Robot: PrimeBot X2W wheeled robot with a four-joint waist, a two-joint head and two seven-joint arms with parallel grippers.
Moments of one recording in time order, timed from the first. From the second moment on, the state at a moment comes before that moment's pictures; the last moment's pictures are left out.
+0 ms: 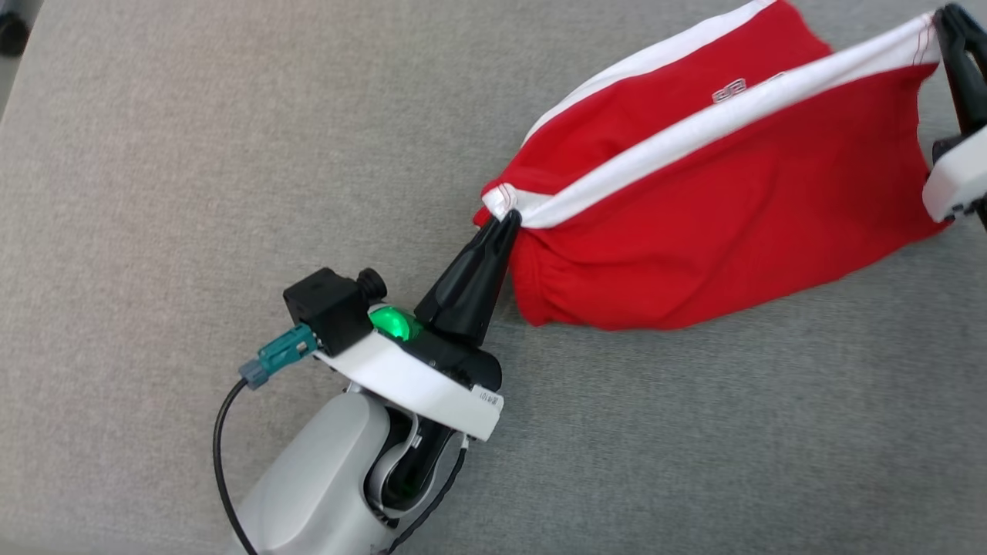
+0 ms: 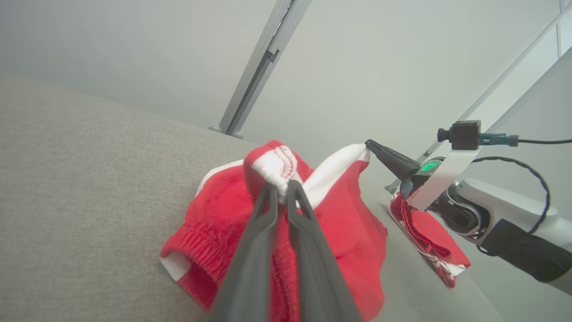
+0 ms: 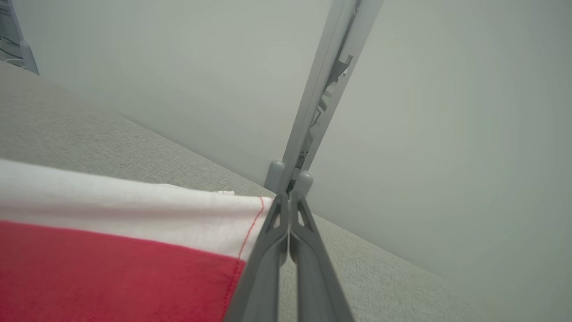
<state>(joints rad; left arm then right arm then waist) -0.47 0.09 -0.60 0.19 -0.79 -0.13 -0.26 -0.95 -0.54 0.56 0.71 0.38 0.13 -0.26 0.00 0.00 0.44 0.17</state>
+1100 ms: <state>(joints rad) -0.68 0.05 -0.62 0.39 -0.86 -0.03 -0.26 -1.27 -0.49 0.75 0.91 0.45 0.13 -0.26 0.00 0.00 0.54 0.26</state>
